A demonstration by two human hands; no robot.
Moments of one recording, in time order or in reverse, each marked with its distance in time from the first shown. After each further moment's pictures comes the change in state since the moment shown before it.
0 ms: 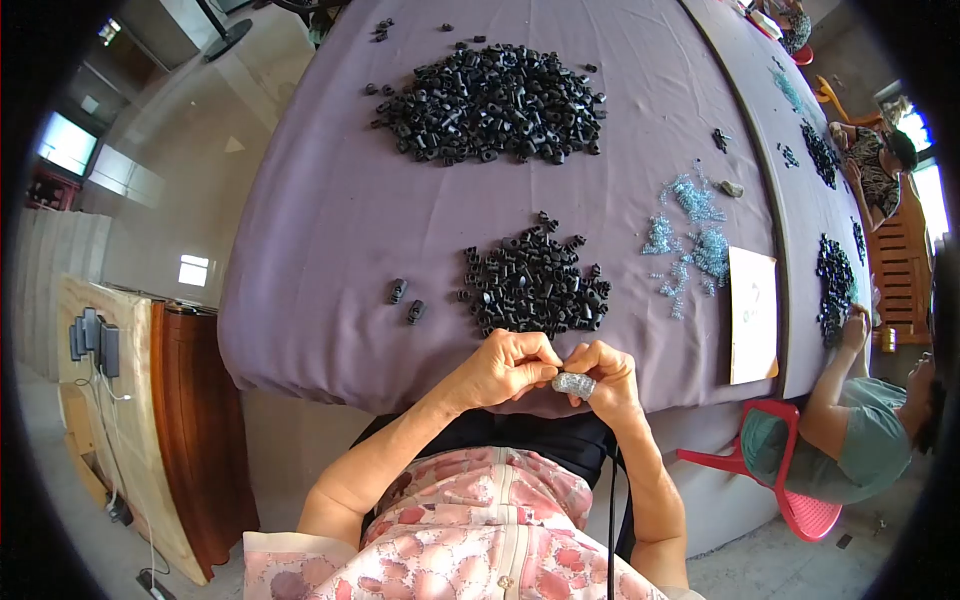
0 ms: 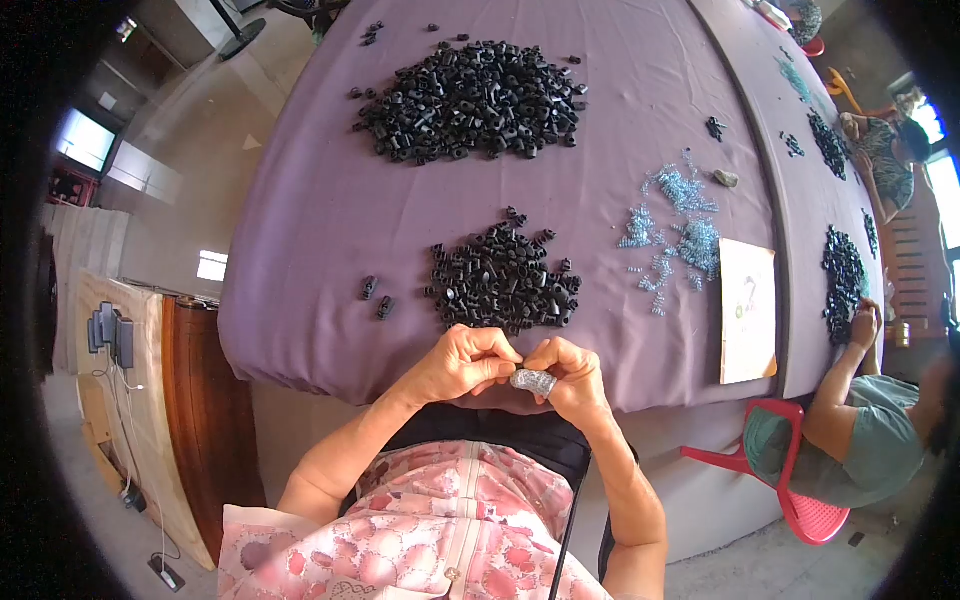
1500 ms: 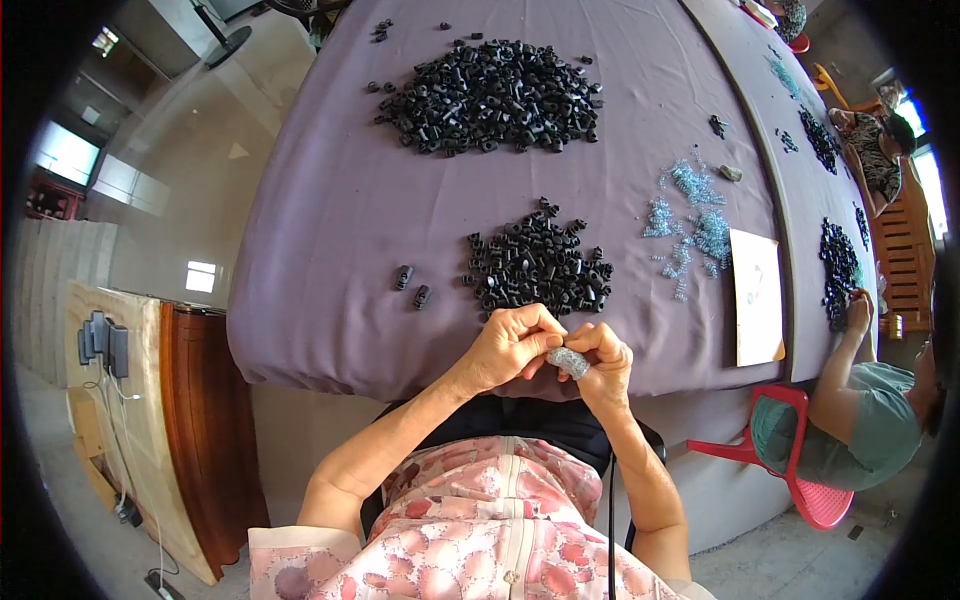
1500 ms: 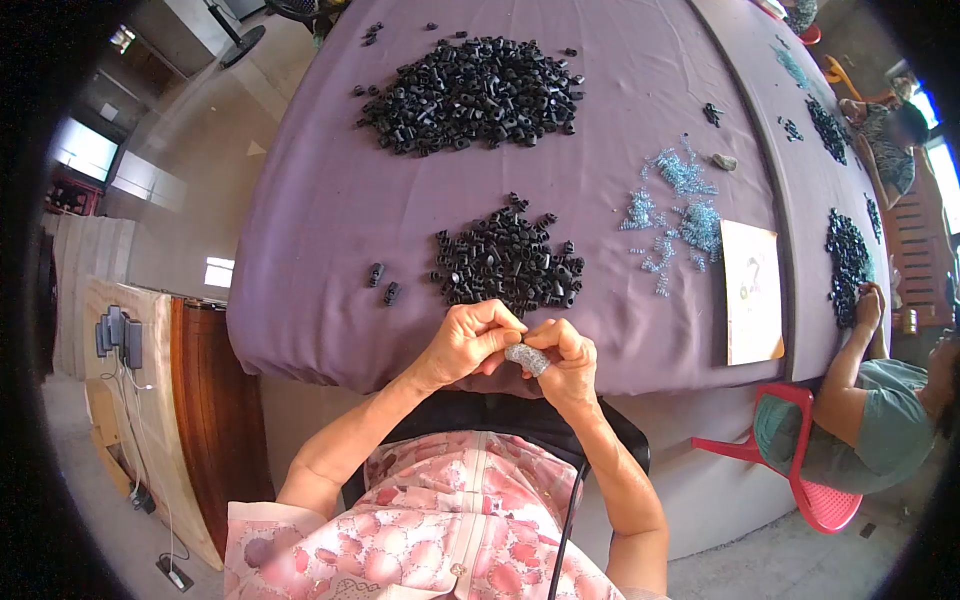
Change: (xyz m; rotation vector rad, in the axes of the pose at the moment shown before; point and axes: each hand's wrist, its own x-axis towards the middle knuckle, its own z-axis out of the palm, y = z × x) left_hand 0.002 -0.005 0.006 -0.085 0.103 0.044; right_hand -0.002 0.012 0.023 -0.126 0.201 -0.240
